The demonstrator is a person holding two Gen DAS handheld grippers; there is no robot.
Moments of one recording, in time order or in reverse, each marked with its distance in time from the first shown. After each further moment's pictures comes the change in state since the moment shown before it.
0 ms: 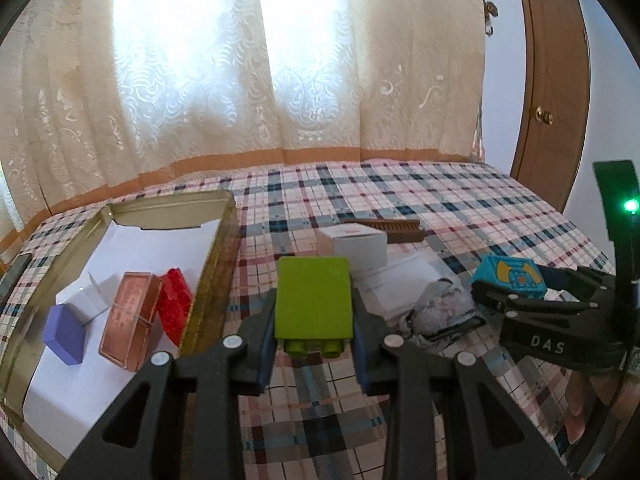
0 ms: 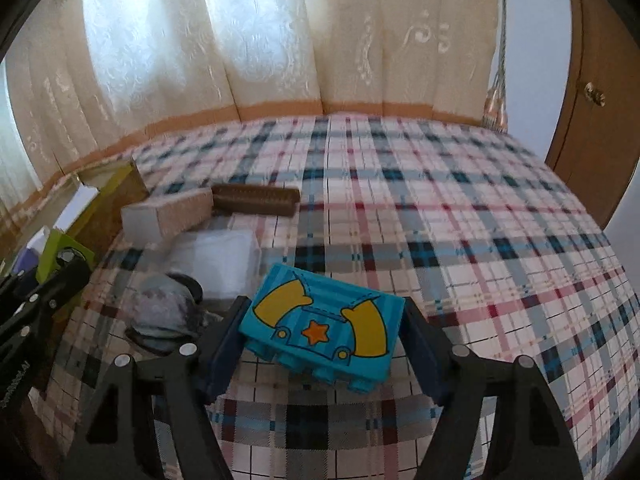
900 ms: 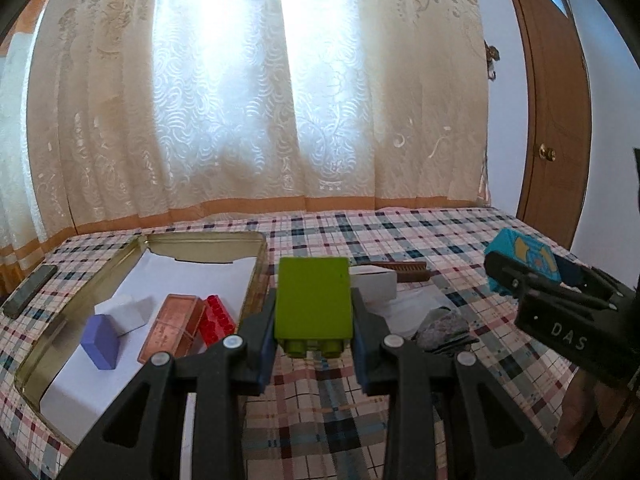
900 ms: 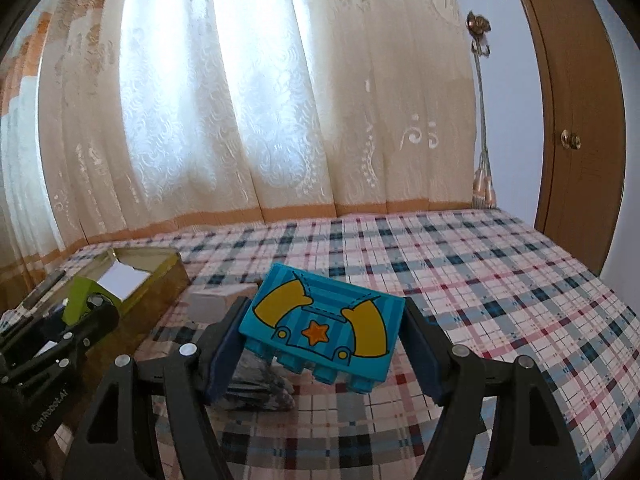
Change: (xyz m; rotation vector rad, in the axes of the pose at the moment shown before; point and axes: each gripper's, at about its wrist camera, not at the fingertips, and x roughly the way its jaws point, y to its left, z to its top) left arm -0.037 0.014 -0.005 -0.035 -0.172 0.046; right arm -0.058 0.024 -0.005 0.043 -0.365 0.025
